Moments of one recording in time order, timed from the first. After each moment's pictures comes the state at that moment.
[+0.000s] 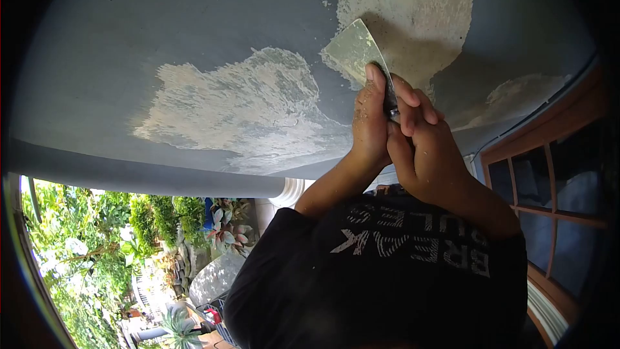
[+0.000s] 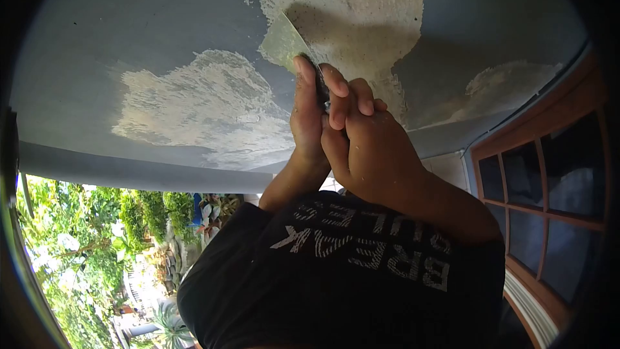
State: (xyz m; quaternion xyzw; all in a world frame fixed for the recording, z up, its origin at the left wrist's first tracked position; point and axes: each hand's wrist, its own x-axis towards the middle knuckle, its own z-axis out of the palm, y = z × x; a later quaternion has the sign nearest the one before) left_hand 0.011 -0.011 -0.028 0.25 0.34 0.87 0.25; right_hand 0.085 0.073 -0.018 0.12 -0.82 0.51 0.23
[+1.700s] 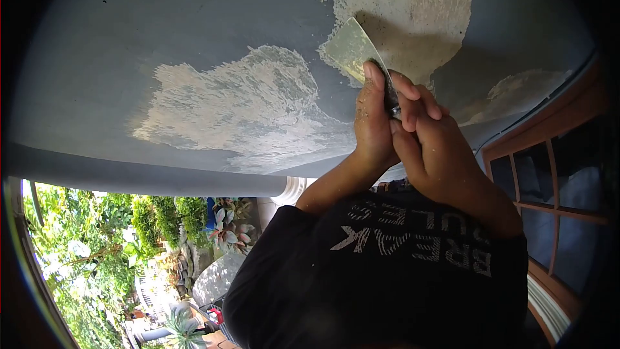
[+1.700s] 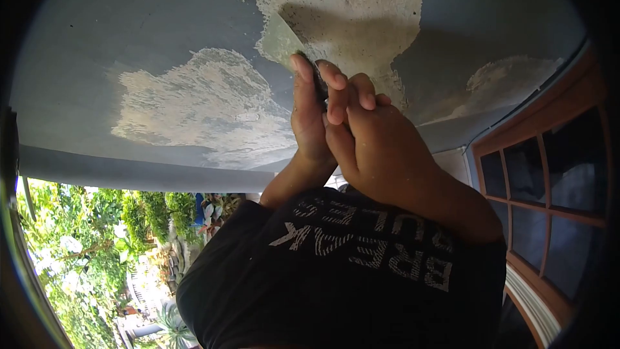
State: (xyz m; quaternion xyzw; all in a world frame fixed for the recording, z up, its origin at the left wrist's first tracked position) left_hand 0.017 -0.009 -0.029 0.26 0.30 0.88 0.26; right_hand 0.090 0.079 -0.012 0.12 -0.84 0.48 0.21
